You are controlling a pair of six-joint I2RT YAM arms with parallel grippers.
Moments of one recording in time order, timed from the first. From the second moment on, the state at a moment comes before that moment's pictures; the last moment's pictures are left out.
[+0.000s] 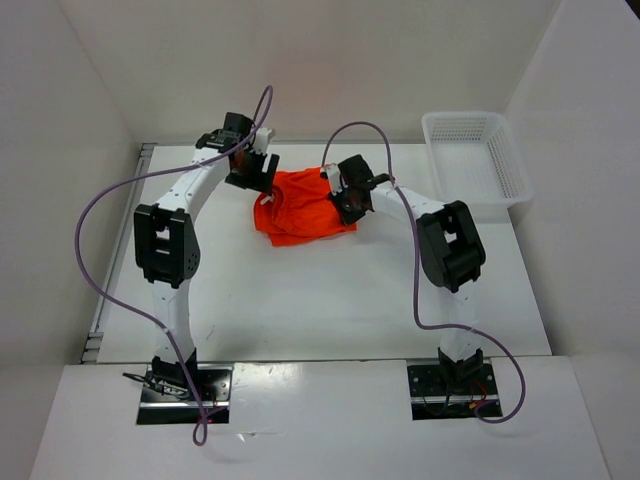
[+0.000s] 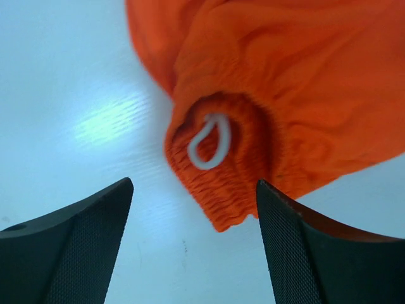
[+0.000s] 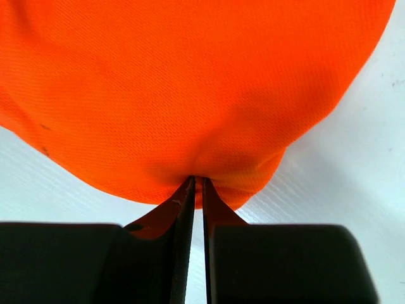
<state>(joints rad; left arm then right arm) -0.19 2.11 1.92 -0.85 0.11 0.07 0.46 2.09 1.55 -0.48 -0.11 -0.17</state>
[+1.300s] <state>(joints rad) -0.15 2.13 1.91 -0.83 0.43 0.07 0.49 2.05 1.56 -0.51 -0.11 -0.25</state>
